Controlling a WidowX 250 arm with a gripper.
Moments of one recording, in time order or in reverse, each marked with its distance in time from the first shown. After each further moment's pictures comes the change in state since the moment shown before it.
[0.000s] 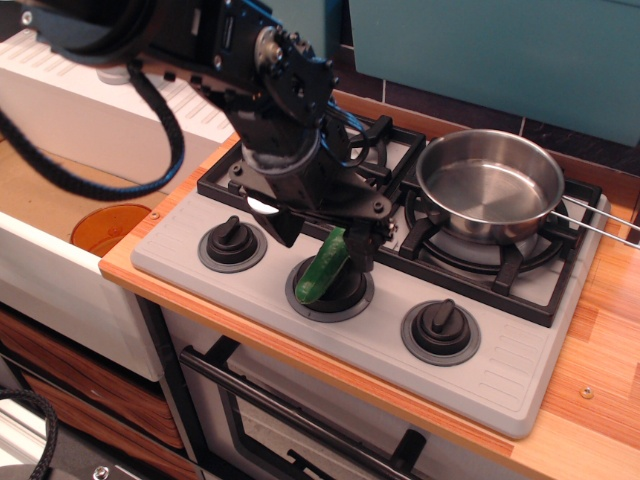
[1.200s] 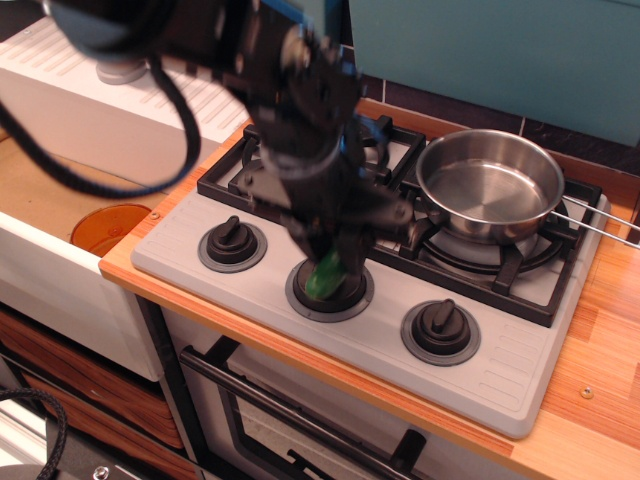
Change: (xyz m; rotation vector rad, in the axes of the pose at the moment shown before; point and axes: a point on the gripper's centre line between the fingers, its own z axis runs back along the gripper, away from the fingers) arm -0.001 -0.020 0.018 -0.003 0.076 0.045
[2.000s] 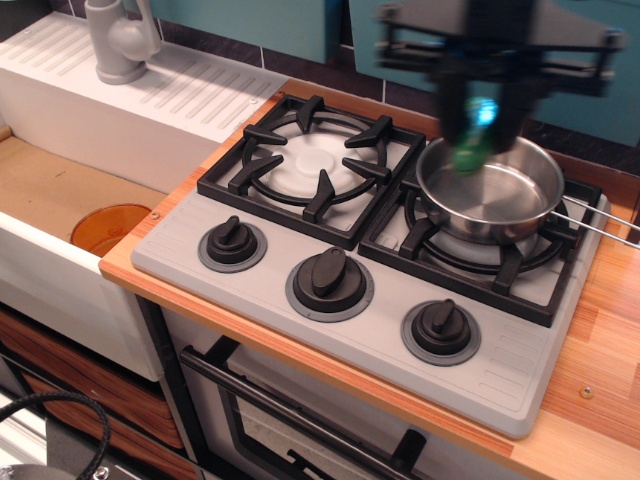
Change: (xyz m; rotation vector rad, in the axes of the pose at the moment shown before) arm 0.051 -0.087 0.060 0.137 0.099 0.127
